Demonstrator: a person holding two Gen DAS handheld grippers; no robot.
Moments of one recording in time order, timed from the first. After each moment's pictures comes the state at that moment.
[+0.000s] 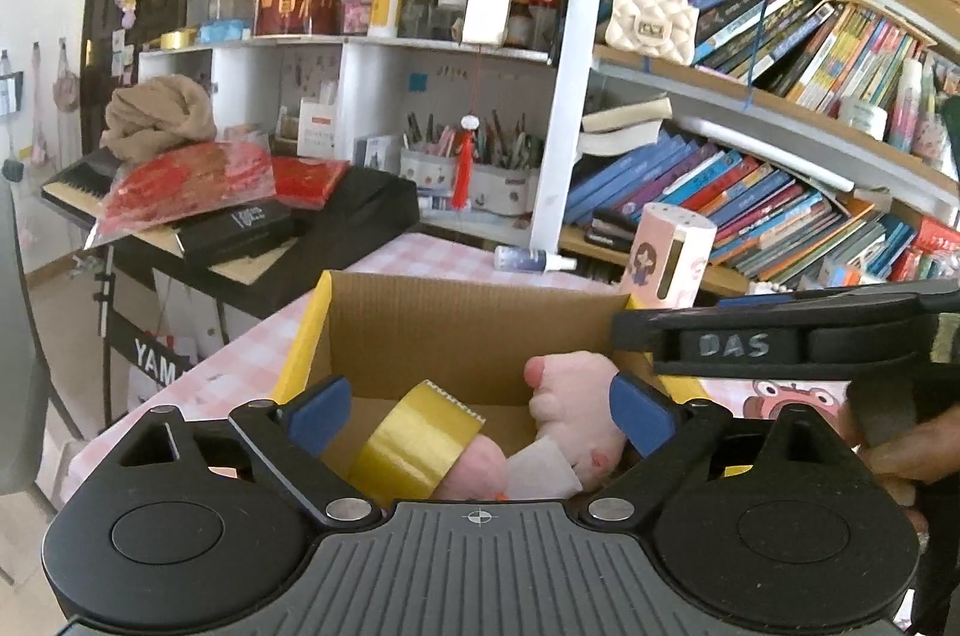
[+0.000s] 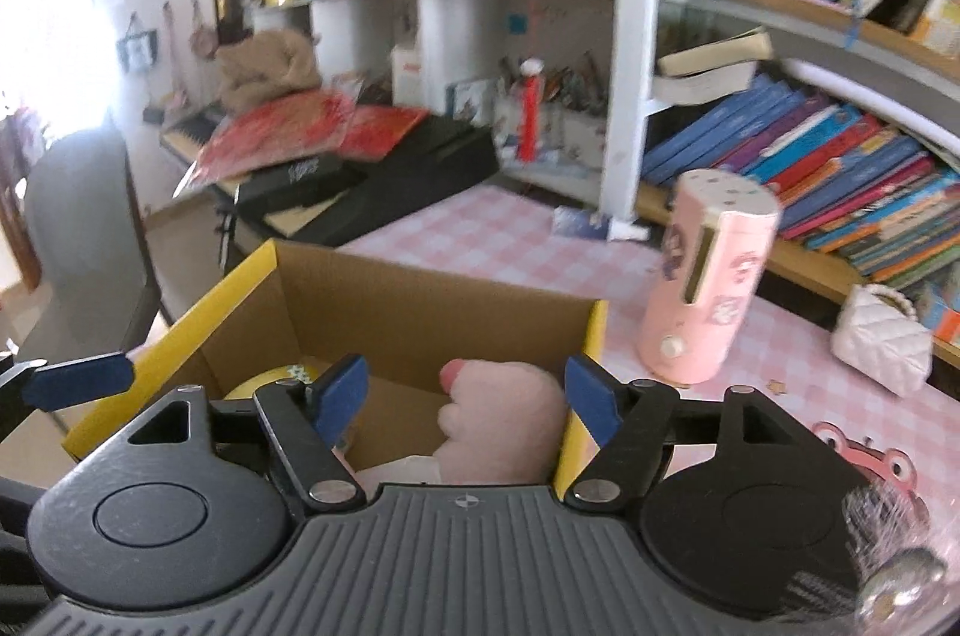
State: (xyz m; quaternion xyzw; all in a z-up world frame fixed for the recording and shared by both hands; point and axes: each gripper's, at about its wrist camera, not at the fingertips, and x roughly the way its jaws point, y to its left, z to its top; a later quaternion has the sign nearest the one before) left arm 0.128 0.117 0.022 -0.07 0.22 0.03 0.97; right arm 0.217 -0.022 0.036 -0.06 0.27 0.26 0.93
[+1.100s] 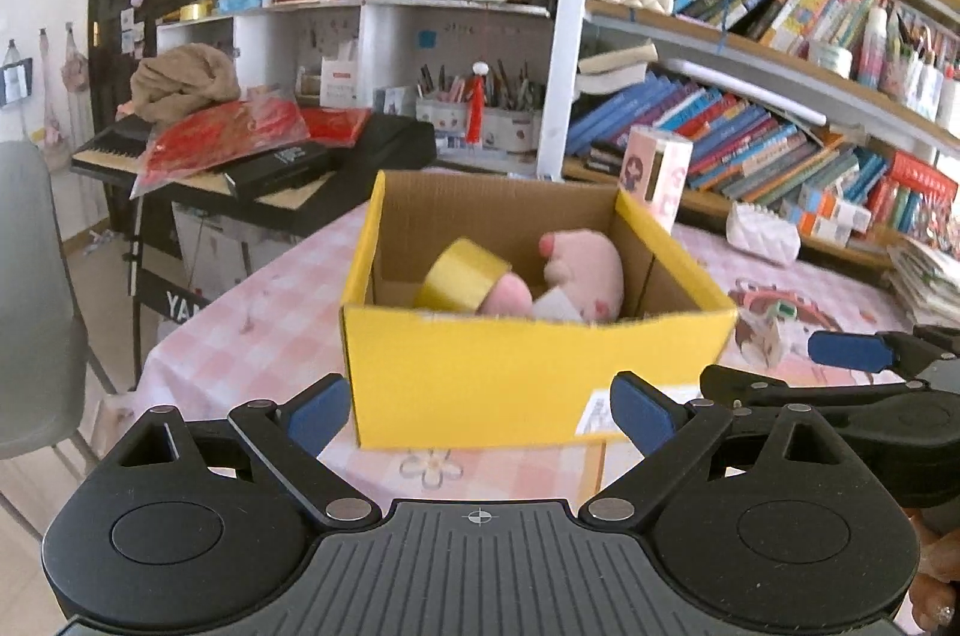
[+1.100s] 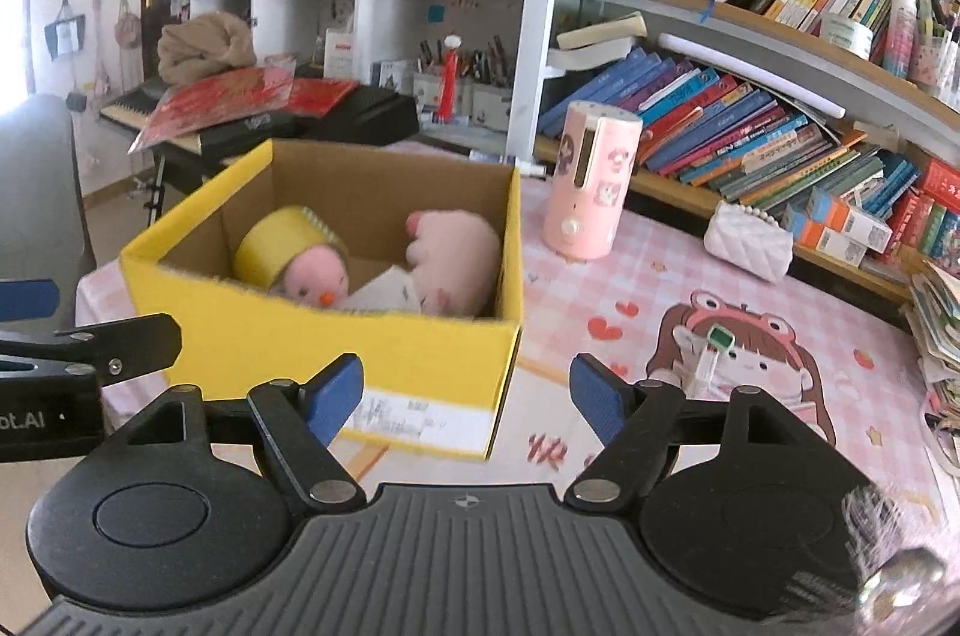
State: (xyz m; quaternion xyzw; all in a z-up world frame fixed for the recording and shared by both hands) left arm 0.024 0.124 0.009 -0.05 0.27 0.03 0.96; right arm 0.061 -0.044 0.001 -0.10 0.27 0.16 0.94
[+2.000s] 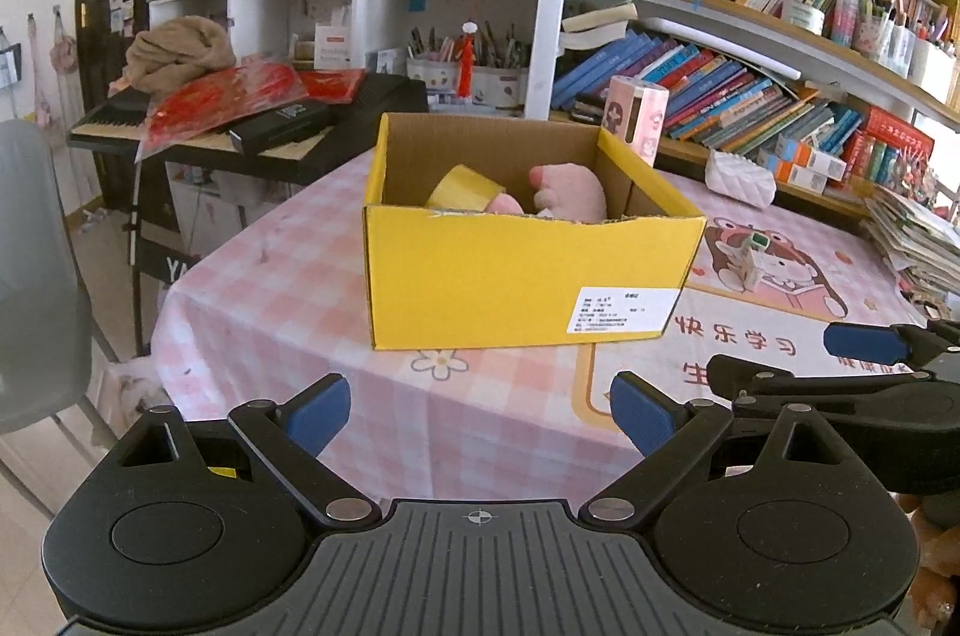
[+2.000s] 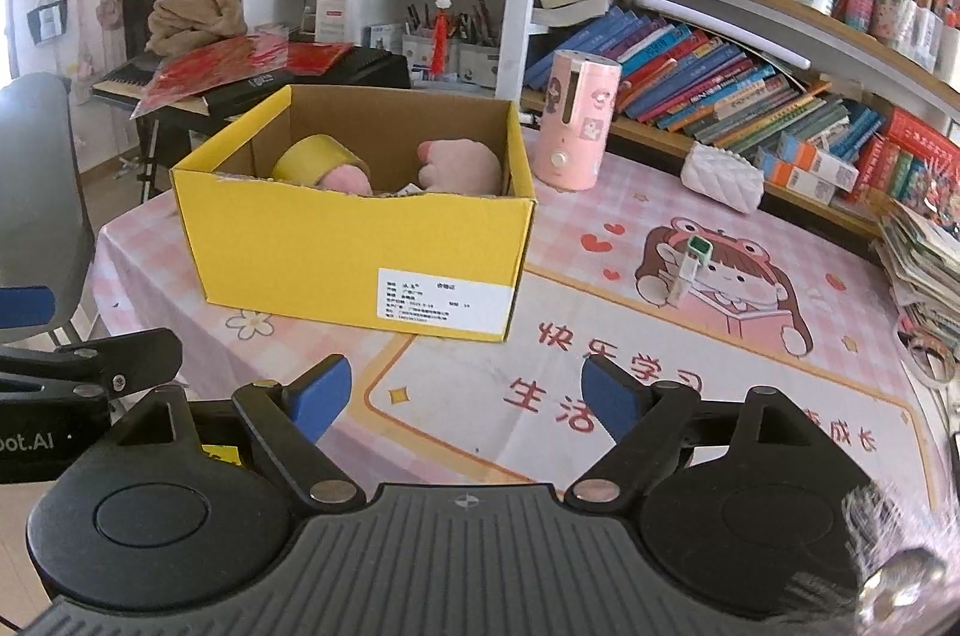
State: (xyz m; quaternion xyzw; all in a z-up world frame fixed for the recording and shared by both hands) left arm -0.027 0.127 -0.001 -0.05 0.30 0.01 0.95; right arm -0.005 -0.047 -0.010 -0.08 0.30 0.13 0.94
